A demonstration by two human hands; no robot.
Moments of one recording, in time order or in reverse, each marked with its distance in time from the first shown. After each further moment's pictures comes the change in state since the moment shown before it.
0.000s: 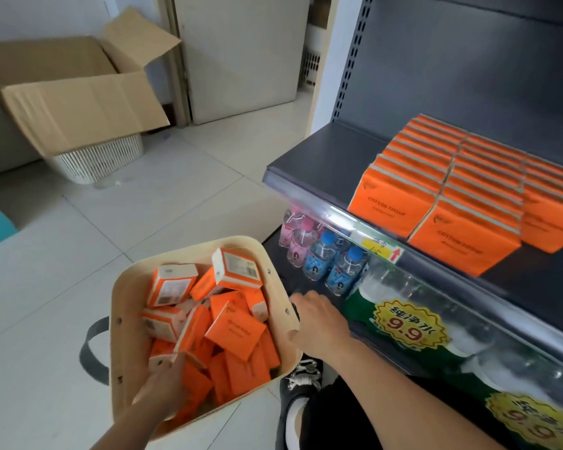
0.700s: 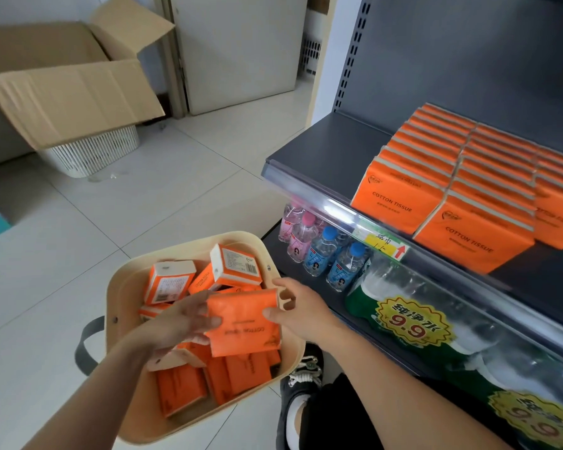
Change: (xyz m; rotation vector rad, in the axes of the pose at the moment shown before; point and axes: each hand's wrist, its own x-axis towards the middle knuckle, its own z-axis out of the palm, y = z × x) left_hand -0.010 0.055 -0.116 -1.040 -0.294 0.336; right_hand 0.020 -0.011 -0.002 0.703 -0.056 0.079
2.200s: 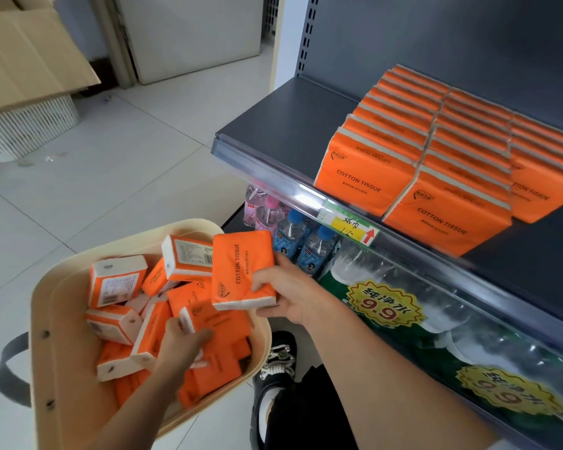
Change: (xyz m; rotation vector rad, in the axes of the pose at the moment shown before) left_hand 0.076 -0.069 0.074 -0.031 0.571 -0.264; right_hand 0.029 0.009 -0.036 0.728 -0.131 0.378
